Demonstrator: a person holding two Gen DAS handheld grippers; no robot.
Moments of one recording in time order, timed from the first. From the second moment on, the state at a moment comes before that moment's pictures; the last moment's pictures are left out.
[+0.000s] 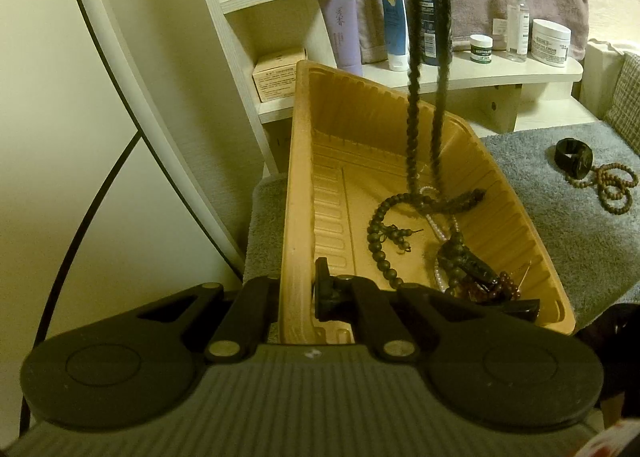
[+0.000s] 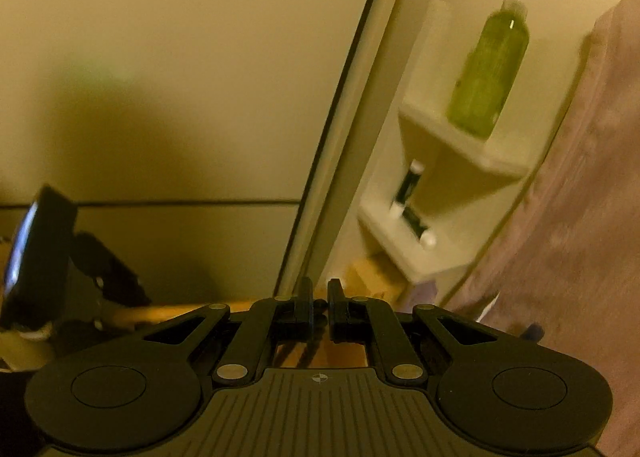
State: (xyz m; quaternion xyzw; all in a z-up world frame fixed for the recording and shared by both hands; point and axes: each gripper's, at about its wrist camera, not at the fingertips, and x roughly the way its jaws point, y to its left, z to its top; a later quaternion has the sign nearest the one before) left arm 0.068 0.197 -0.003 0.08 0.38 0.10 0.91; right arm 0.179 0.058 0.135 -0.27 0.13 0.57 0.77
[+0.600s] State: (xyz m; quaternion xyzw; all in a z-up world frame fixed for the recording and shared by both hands) left arm 0.067 0.199 -0.003 0.08 0.39 0.10 0.91; right arm 0.187 0.057 0.048 -0.29 0.27 0.58 0.71
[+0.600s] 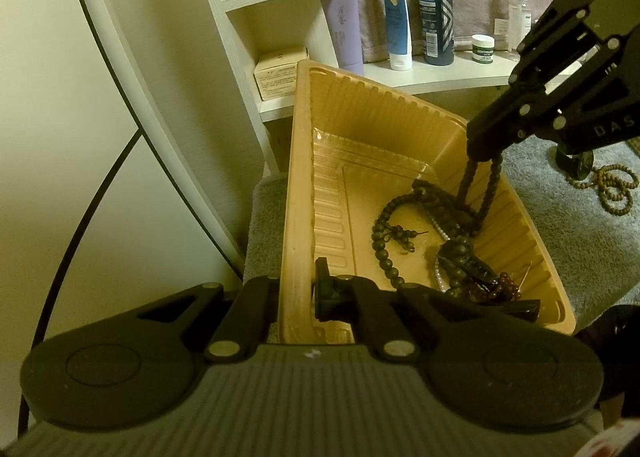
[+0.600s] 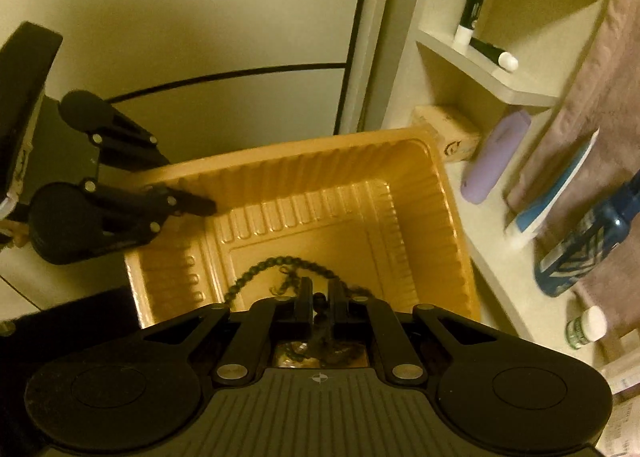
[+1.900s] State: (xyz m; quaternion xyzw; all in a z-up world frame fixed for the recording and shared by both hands) left arm 0.067 0.195 -0.002 0.09 0.39 0.10 0.91; right arm 0.179 -0.194 -0.061 0.02 0.32 0.24 0.92
